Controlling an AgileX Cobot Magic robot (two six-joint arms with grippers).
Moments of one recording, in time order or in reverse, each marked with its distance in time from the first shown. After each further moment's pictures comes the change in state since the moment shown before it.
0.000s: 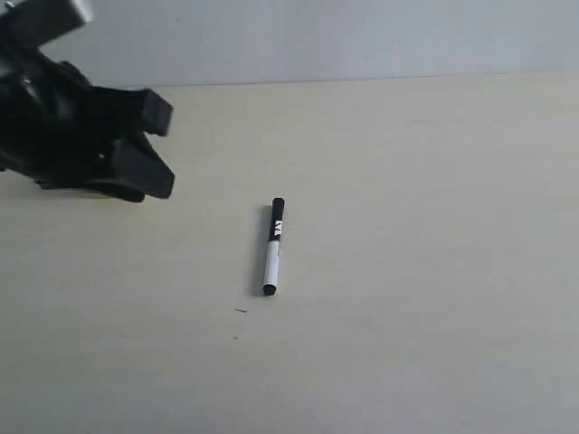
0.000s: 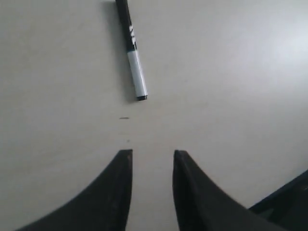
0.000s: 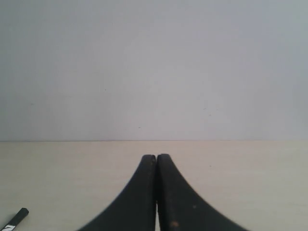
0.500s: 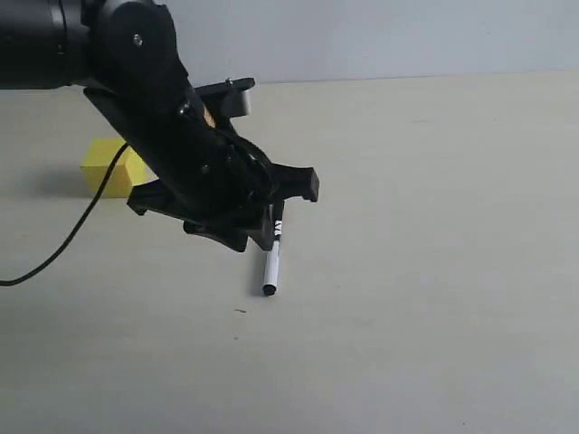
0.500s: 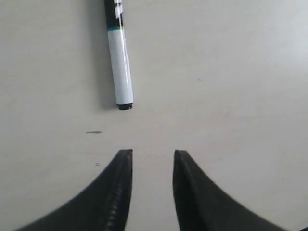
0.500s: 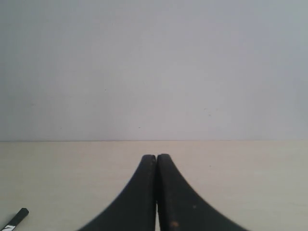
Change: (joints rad) left arm -0.243 0.429 -0.206 0.166 -0.057 -0.336; right arm 0.000 0.000 0.000 0.000 0.000 0.000
